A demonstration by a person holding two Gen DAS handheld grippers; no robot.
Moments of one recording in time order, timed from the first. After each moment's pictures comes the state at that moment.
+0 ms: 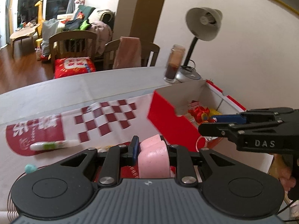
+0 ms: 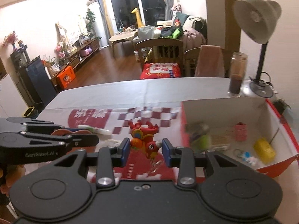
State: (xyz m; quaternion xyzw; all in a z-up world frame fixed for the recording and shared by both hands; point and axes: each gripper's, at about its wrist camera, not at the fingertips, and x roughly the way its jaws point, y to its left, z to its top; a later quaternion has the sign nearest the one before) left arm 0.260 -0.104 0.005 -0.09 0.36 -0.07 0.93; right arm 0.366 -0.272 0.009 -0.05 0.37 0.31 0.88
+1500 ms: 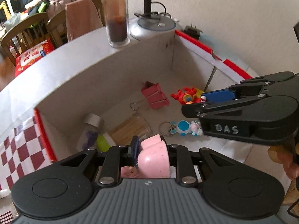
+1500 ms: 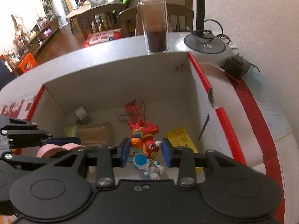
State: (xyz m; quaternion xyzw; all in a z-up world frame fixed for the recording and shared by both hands) left arm 0.472 -0.315 -0.082 0.03 0.51 -0.10 0.85; right arm 0.541 -0.412 -0.084 -0.06 0.48 0.21 0.85
